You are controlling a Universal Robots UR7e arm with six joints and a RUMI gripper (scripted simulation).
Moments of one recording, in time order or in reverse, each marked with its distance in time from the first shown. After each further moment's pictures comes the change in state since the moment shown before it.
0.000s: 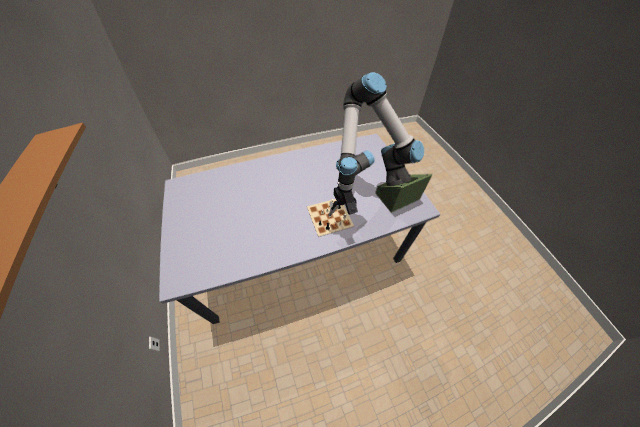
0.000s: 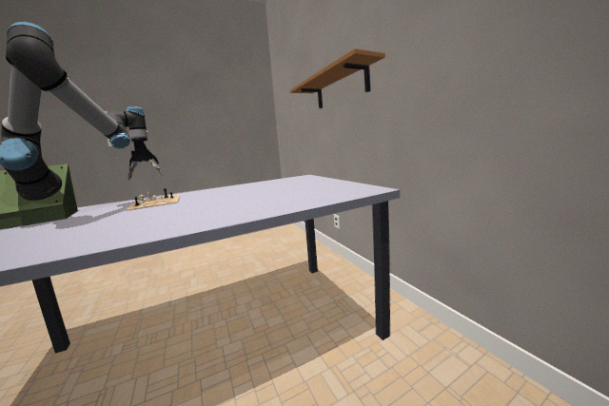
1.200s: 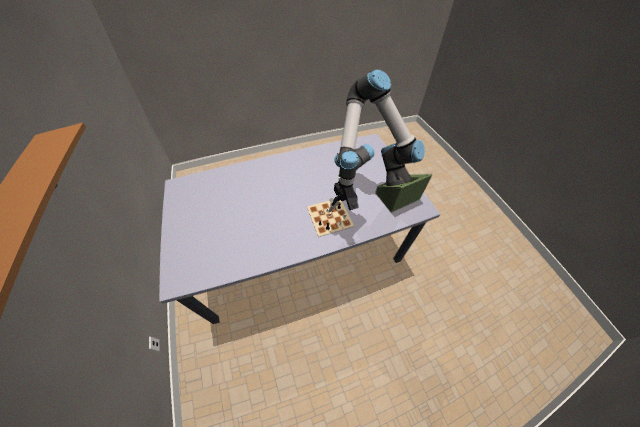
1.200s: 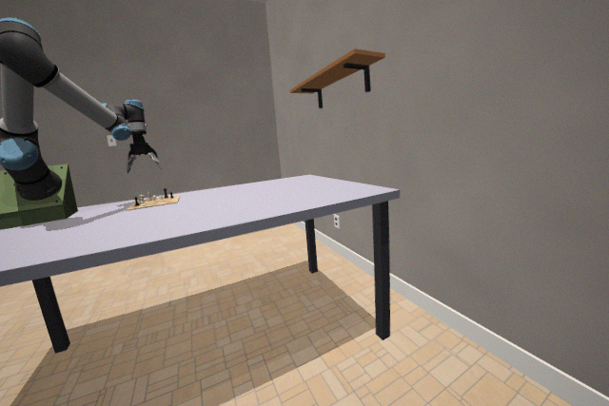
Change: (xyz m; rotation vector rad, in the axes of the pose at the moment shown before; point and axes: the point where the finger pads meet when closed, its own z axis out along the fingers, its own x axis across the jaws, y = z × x) arm 0.000 0.000 -0.035 0.002 0.003 -0.001
